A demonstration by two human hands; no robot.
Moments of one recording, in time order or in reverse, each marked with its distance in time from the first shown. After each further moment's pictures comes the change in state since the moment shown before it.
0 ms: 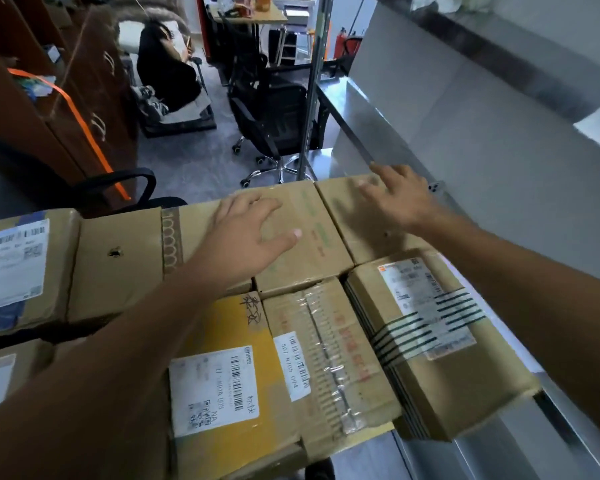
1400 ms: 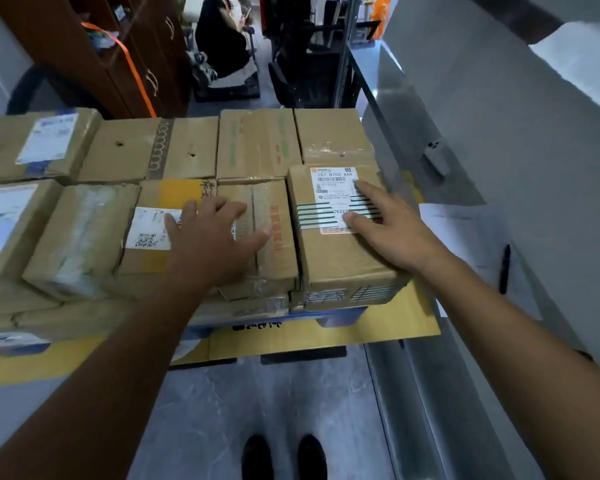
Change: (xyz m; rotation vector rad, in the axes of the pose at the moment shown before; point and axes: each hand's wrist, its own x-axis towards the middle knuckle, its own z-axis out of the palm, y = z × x) left_hand -0.162 0.087 0.094 0.266 0.181 -0.340; right_hand -0.165 0.134 0.008 0.267 -0.186 -0.241
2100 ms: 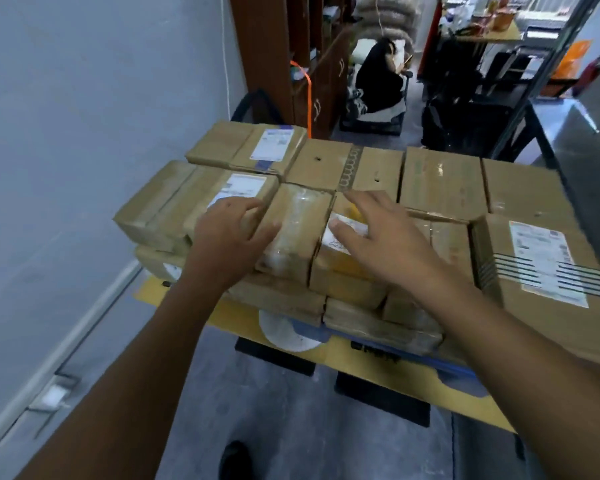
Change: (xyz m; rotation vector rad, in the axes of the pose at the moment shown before) left_hand -0.098 -0.164 -0.122 -0.201 0.372 -0.253; right_hand -0.014 -0.223 0.147 -0.168 -0.157 -0.557
